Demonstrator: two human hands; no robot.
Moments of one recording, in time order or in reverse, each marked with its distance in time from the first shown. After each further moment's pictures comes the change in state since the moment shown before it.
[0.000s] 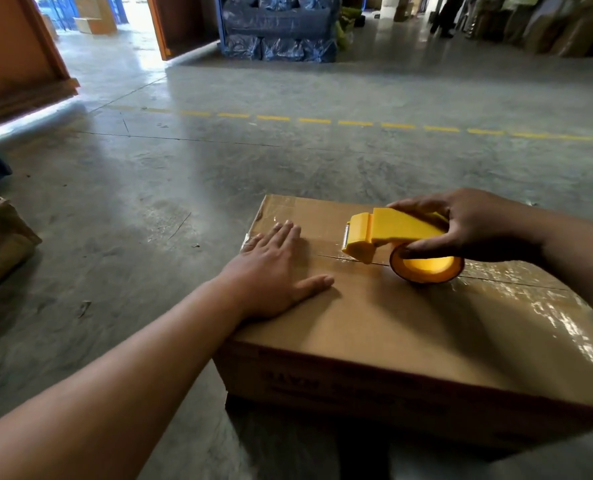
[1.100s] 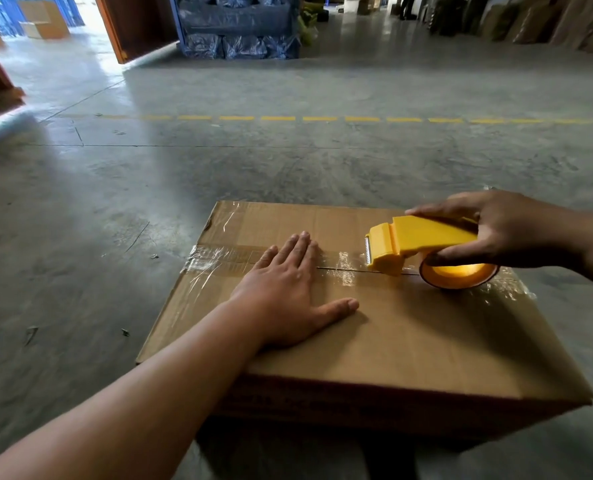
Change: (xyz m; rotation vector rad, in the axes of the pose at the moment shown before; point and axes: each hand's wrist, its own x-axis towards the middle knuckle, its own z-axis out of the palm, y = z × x) left_hand 0.015 0.101 0.016 0.122 -0.090 0.124; right_hand -0.059 0.090 -0.027 -0.051 0.005 0.014
